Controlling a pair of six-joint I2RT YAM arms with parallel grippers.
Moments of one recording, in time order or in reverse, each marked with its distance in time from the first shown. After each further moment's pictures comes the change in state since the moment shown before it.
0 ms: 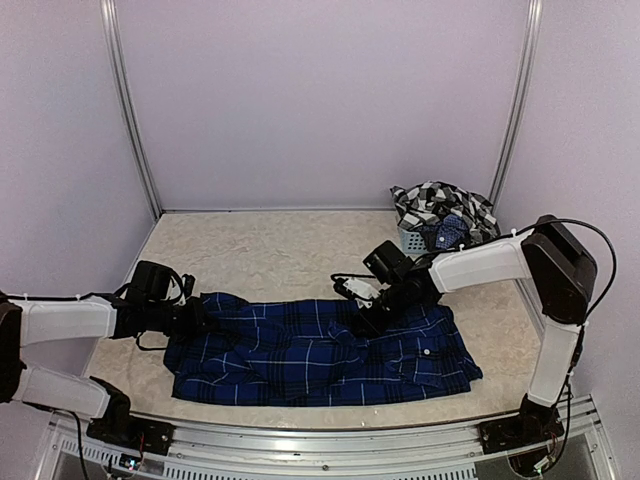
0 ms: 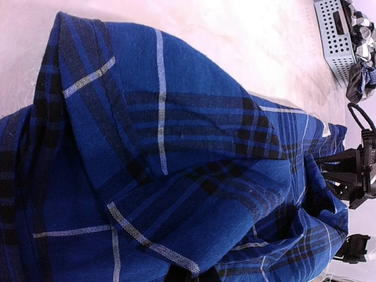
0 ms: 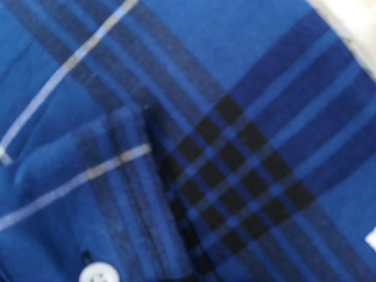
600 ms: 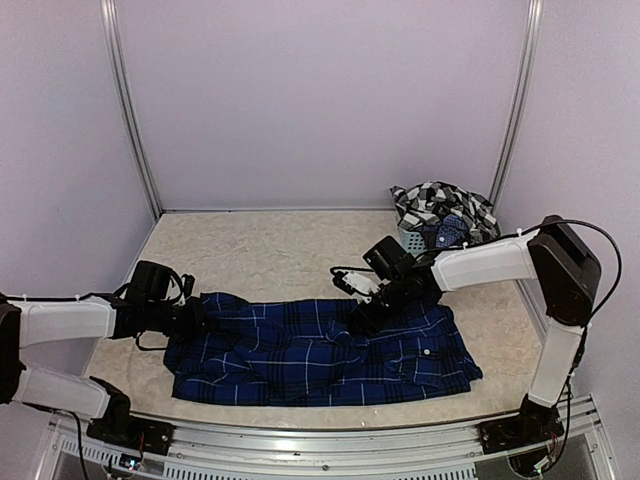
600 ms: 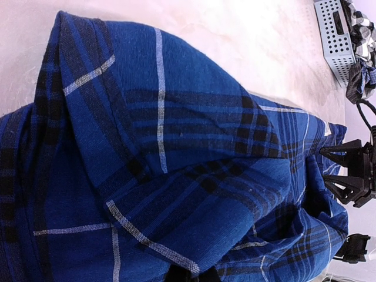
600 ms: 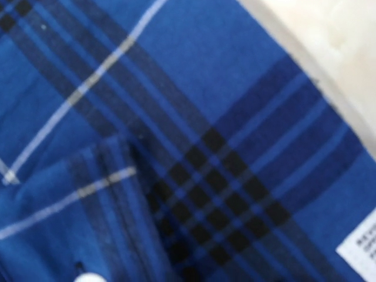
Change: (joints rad) left arm 0.000 -0.007 0.000 -0.008 0.000 0.000; right arm 0.010 -0.026 0.008 0.016 0.041 0.003
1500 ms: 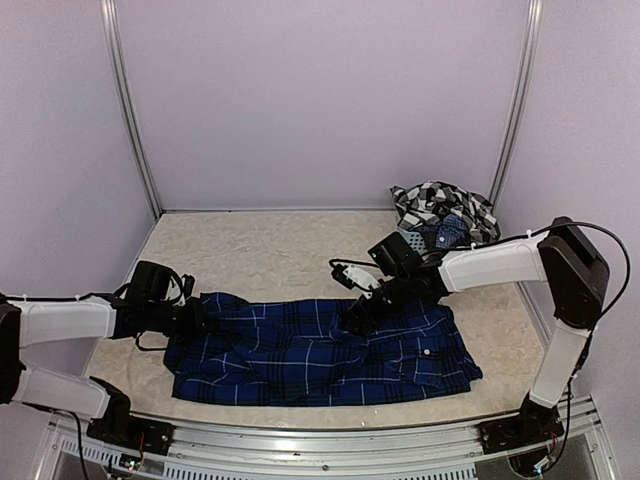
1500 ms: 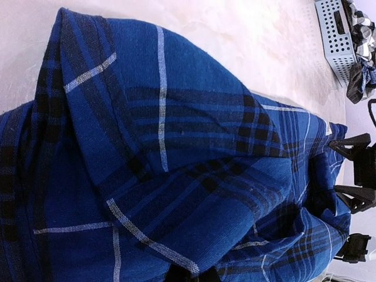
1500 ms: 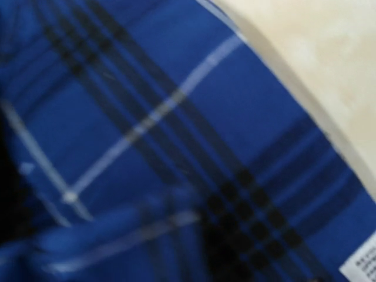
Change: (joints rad) left arm 0.000 -0.003 0.000 -0.007 0.000 0.000; right arm -0.002 -0.058 -0.040 0.088 -0.090 -0.011
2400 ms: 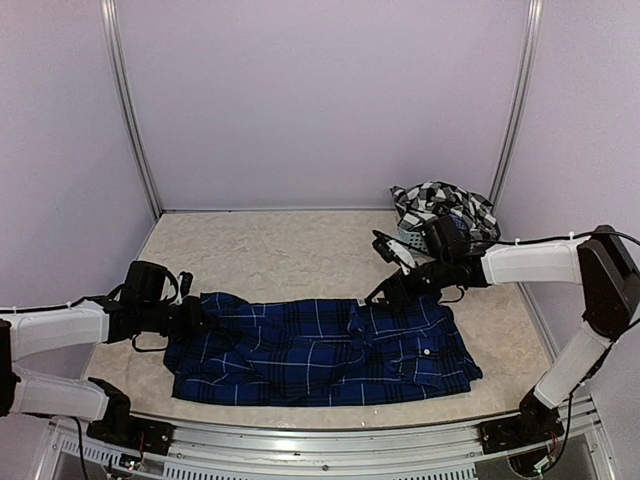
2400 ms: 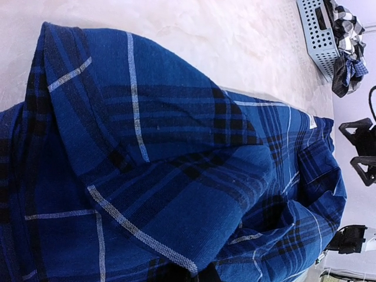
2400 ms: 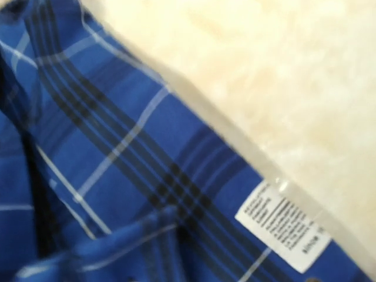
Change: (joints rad) left arm -0.004 -0.084 -0.014 -0.013 0.026 0.008; right arm -0.208 -0.215 -0.156 0.103 -0.191 0.077
